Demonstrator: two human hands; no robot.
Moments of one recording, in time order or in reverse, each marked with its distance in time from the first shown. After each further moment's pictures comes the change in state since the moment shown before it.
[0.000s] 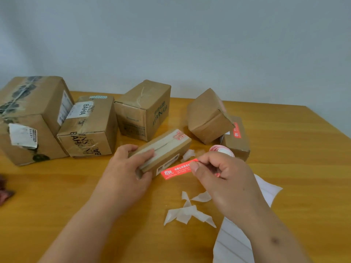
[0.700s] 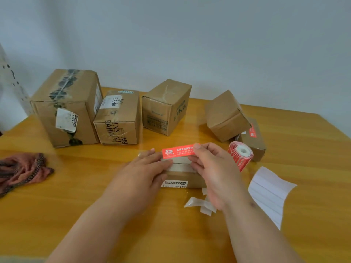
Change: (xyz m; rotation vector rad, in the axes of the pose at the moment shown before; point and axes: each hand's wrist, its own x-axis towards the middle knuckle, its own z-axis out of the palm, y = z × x) left_hand -0.039 -0.016 -0.026 0.160 -0.122 0.184; right_hand 0.012 -0.012 0.069 0.497 0.052 0.404
